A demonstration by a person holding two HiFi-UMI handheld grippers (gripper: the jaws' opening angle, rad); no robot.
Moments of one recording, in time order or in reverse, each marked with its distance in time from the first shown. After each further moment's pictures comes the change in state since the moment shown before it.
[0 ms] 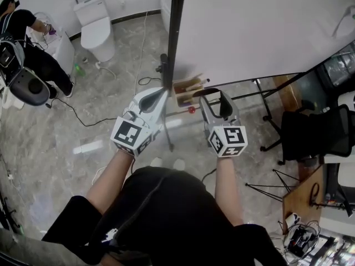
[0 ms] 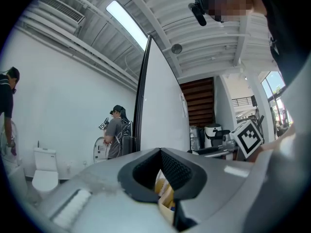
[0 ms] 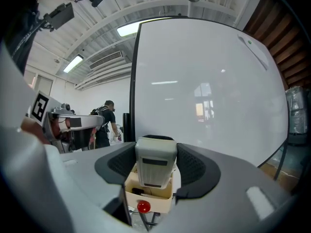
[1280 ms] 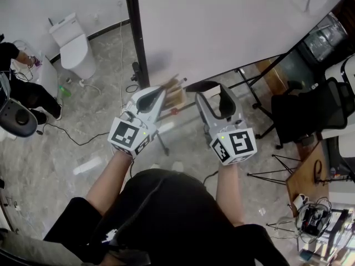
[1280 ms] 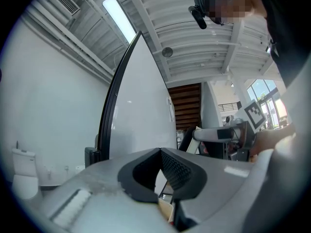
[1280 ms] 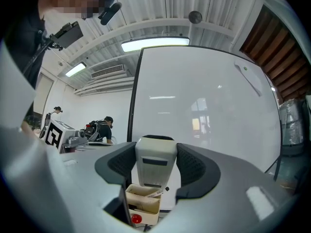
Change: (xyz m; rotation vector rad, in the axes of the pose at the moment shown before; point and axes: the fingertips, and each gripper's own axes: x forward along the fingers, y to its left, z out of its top) left arm 0.045 -0.045 0.023 0.031 -0.049 -0.185; right arm -0.059 -0.007 0.091 -0.048 -0.173 -0.048
